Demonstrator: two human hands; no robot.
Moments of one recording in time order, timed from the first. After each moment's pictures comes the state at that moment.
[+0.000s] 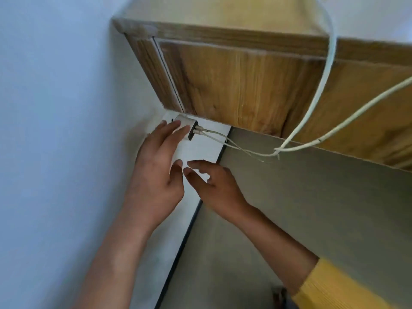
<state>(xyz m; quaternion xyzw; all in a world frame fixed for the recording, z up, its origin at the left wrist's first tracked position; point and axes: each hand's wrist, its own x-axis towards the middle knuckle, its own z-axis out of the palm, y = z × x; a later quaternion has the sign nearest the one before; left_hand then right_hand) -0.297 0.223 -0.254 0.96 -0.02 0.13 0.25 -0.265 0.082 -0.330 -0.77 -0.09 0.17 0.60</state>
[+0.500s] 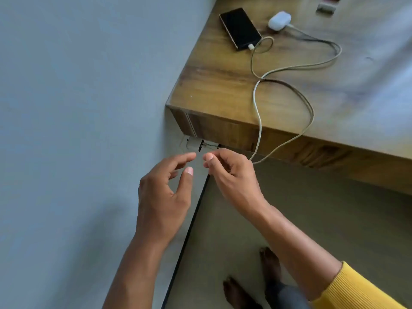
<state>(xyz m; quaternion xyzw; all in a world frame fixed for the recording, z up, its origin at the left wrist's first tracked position) -0.387 0.181 -0.019 0.90 0.10 0.08 0.42 -0.330 0.032 -0.076 -0.79 -0.03 0.07 0.60</state>
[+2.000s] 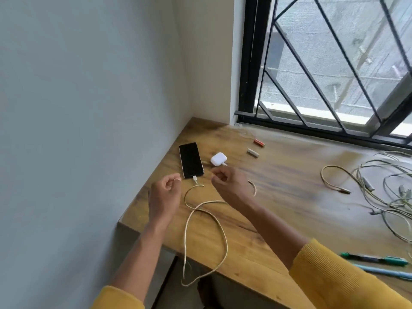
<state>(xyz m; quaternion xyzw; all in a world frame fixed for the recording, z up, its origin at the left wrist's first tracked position) -0.119 0.038 0.073 0.82 0.24 0.10 0.51 -0.060 -0.144 0.072 -0.87 -0.05 0.07 0.49</state>
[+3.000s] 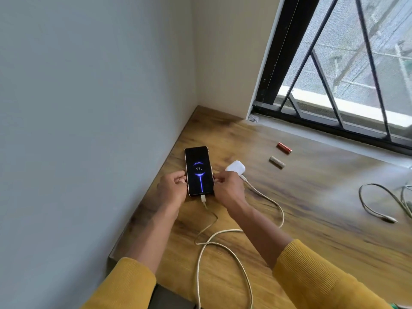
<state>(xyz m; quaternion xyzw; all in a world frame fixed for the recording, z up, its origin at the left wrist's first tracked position) 0.040 0.100 -0.025 0.79 0.33 0.00 0.52 0.060 -0.052 -0.006 -0.84 0.16 0.19 0.49</state>
